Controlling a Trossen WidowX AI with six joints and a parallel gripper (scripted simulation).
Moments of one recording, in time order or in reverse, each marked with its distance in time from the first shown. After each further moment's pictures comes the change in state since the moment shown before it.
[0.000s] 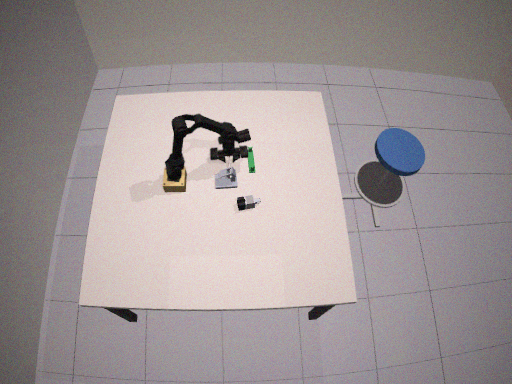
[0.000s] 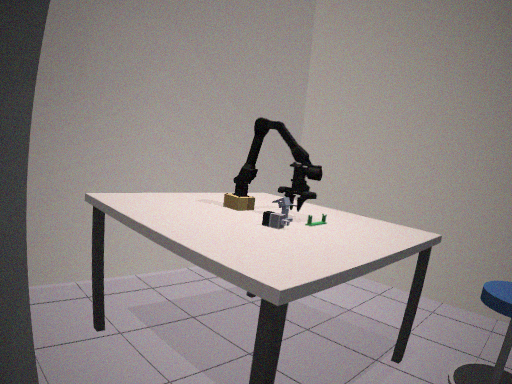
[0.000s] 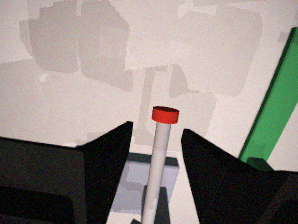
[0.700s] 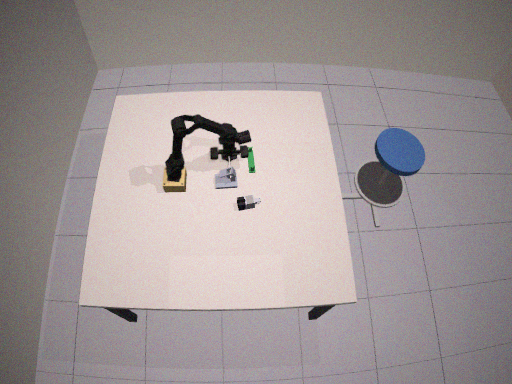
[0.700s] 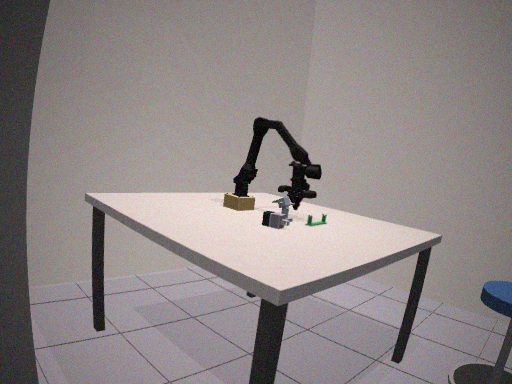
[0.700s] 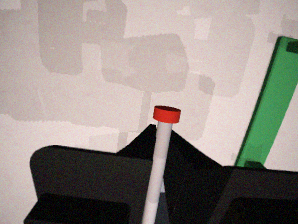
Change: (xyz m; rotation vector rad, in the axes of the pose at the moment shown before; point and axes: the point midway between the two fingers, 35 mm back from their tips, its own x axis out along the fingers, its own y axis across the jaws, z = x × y) arm -0.005 -0.001 0.002 0.010 -0.075 0.003
